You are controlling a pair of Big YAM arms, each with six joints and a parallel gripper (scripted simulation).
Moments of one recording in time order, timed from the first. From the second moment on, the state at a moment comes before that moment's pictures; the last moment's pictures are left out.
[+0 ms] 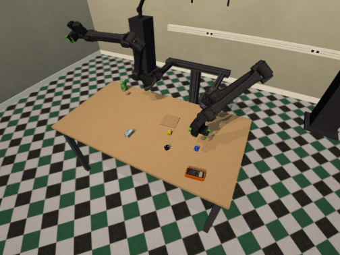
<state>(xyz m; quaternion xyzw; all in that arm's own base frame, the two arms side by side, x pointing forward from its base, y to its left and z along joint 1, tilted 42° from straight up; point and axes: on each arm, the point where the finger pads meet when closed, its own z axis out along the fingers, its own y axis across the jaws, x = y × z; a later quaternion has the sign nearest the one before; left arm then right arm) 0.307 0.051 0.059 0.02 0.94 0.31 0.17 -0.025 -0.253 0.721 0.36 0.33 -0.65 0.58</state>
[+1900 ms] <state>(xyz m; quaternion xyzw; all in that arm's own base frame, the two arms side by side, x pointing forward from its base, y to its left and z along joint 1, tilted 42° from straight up) 0.323 0.081 0.018 0.63 0.69 0.34 -0.08 -0.025 -0.253 0.721 0.36 0.33 -0.65 0.58</state>
